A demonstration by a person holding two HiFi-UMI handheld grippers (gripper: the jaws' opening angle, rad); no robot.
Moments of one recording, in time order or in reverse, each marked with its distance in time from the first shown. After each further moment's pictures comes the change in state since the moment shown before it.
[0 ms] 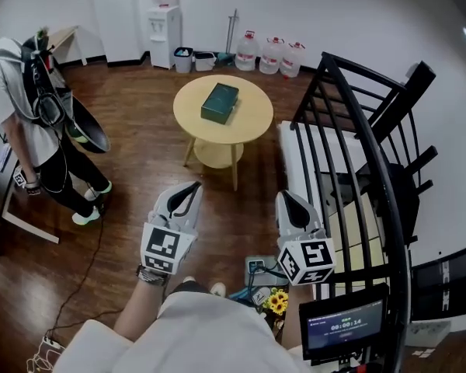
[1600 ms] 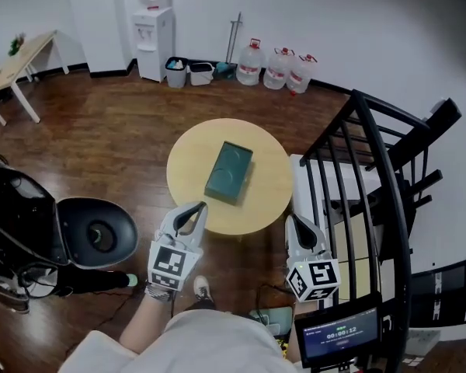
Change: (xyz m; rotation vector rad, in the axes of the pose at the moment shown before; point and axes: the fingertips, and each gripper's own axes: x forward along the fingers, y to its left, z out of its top) left arm 0.271 0.233 -0.055 -0.098 0.055 -0.055; right arm 0.332 -0.111 -0.013 0.005 0.117 -0.062
